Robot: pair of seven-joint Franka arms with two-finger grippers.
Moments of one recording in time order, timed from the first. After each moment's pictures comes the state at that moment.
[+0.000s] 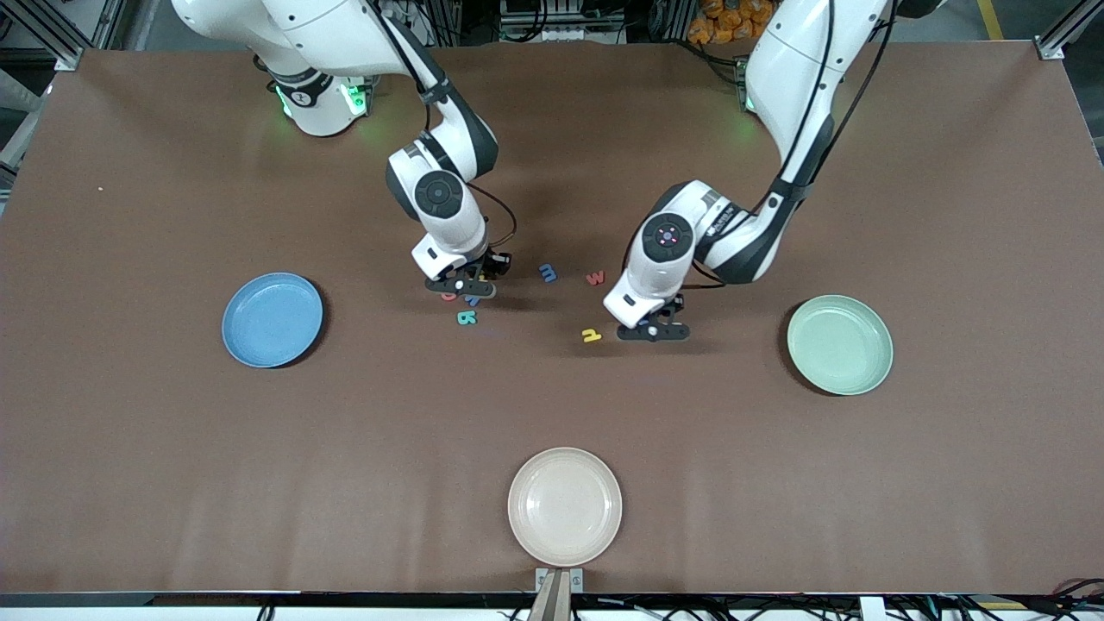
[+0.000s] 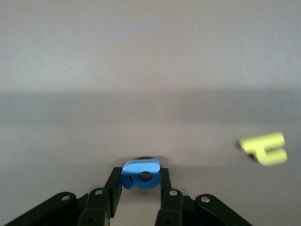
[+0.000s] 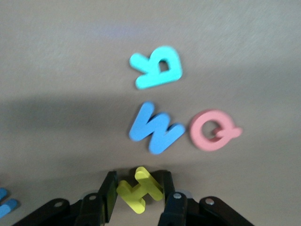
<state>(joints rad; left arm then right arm) -0.49 0.60 -0.12 -1.88 0.14 2.46 -0.71 0.71 0.47 -0.03 -2.11 0.16 2.50 0.66</state>
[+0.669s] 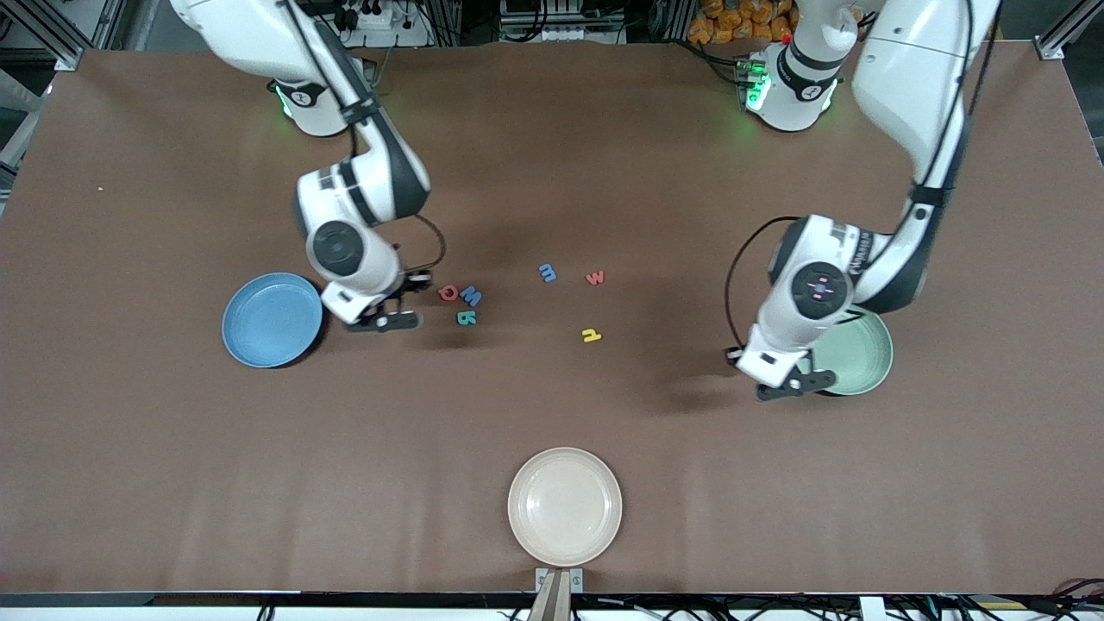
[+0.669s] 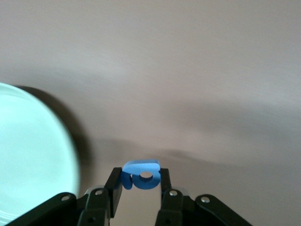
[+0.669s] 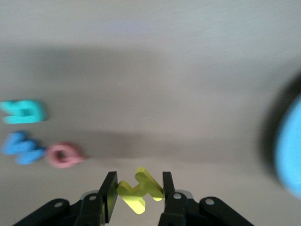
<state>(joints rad) -0.19 0.52 -0.08 -1.85 0.19 2.34 -0.57 0.63 0.38 -0.27 -2.05 0.15 2.16 0.14</state>
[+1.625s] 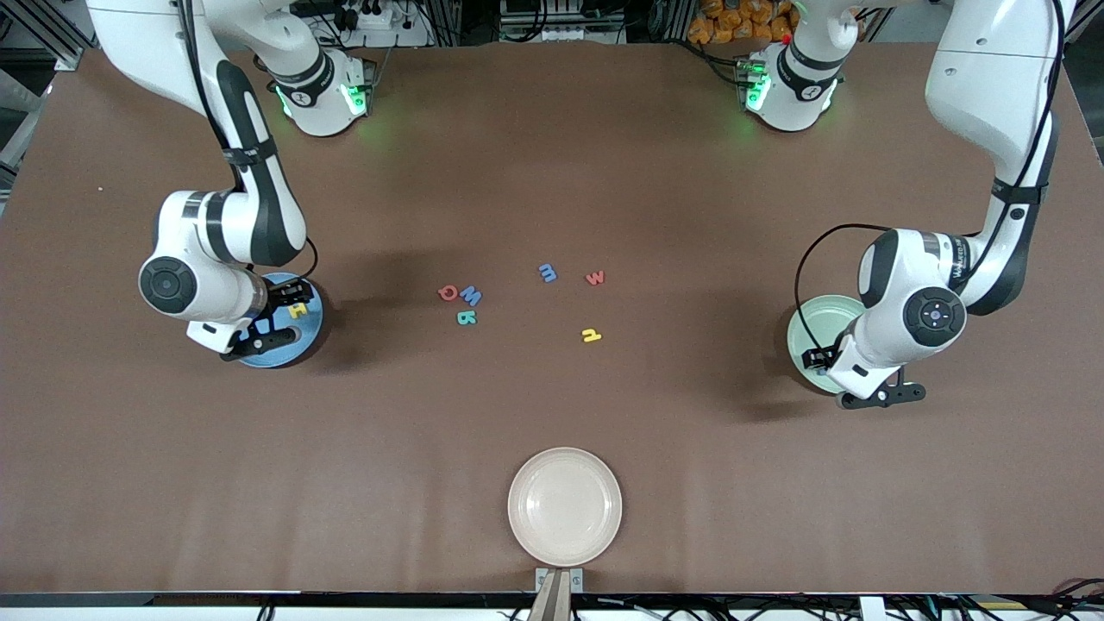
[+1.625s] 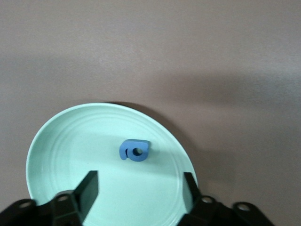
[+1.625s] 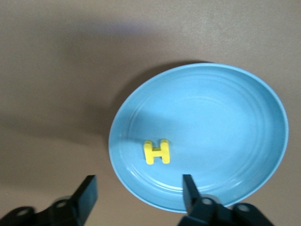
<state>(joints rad) -0.03 0.52 -0.09 -1.85 0.19 2.27 -0.34 0.57 0.38 -0.50 -2.08 0.15 2.12 -0.31</state>
